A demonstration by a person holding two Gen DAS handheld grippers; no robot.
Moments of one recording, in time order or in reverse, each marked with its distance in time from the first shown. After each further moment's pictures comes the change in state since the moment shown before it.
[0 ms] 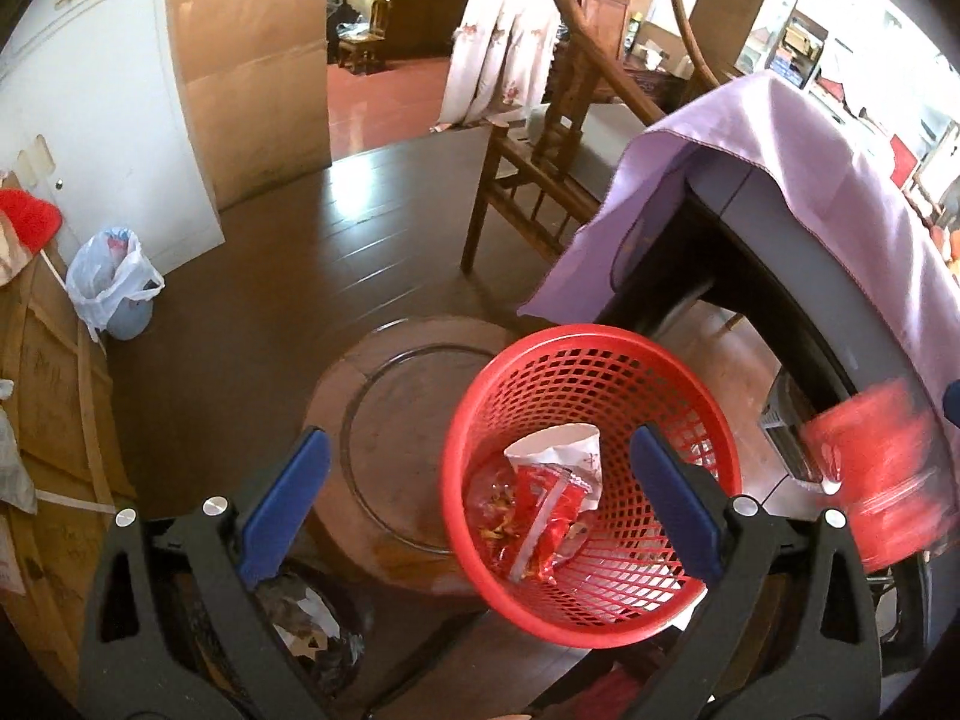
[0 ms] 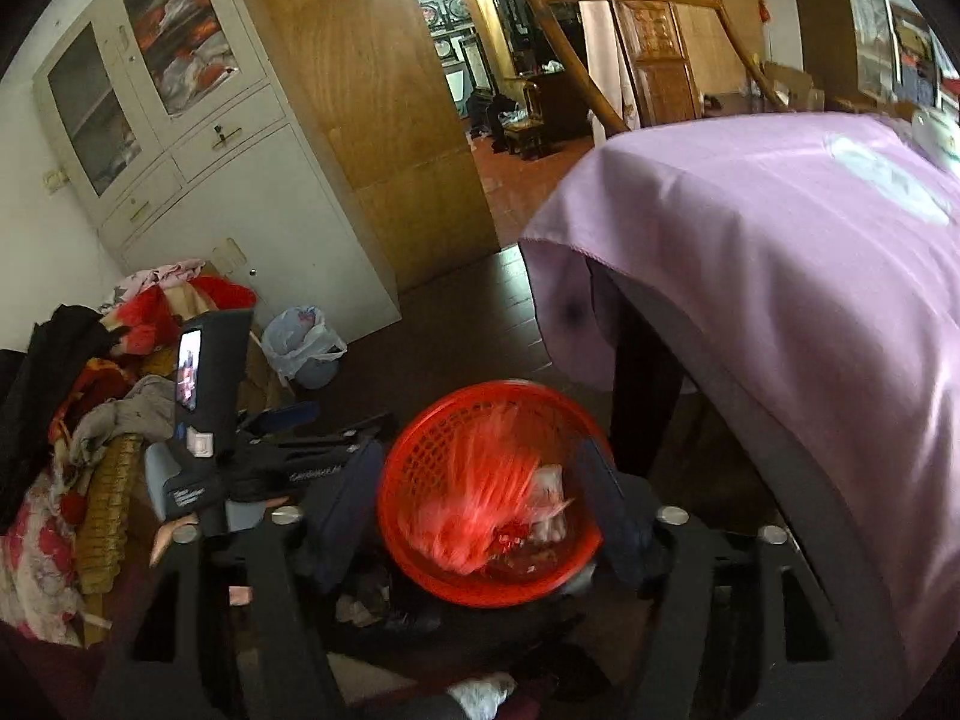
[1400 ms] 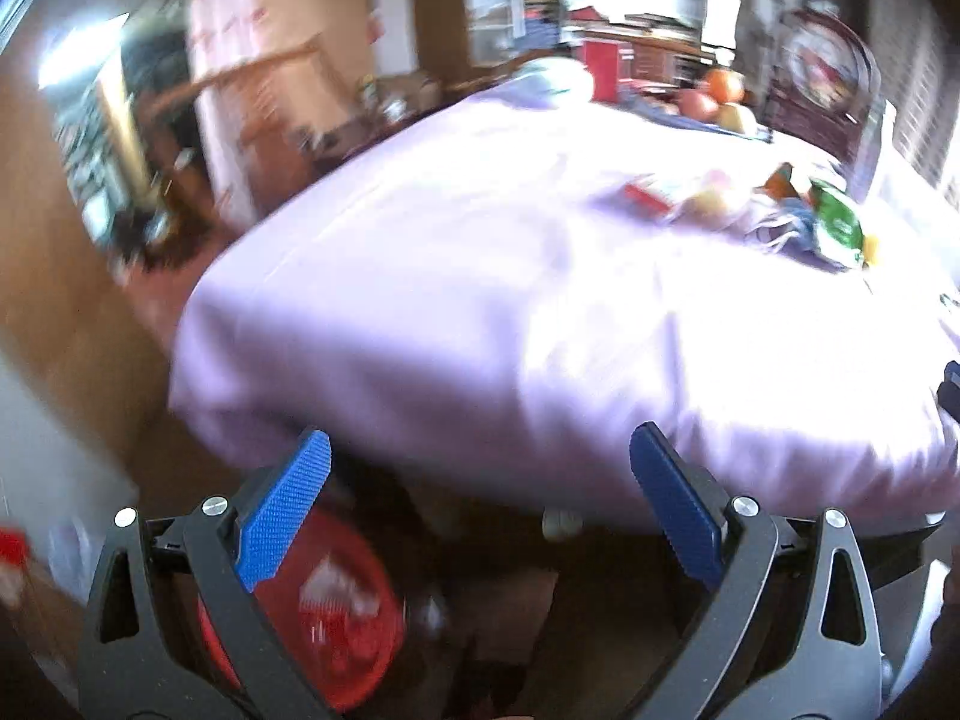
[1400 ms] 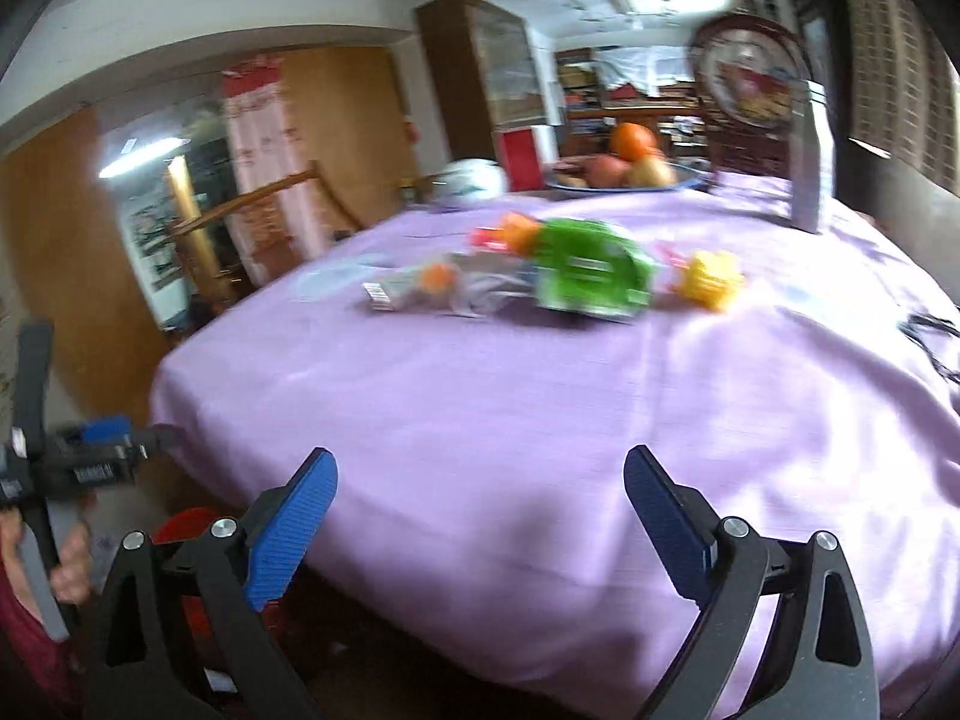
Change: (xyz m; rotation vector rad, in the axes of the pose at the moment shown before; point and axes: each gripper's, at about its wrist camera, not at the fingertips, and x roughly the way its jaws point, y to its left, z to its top) left arm -0.086 -0.329 -0.002 0.630 -0.188 -0.197; right arm -0.264 -0.217 -0.178 0.472 -0.416 -0.623
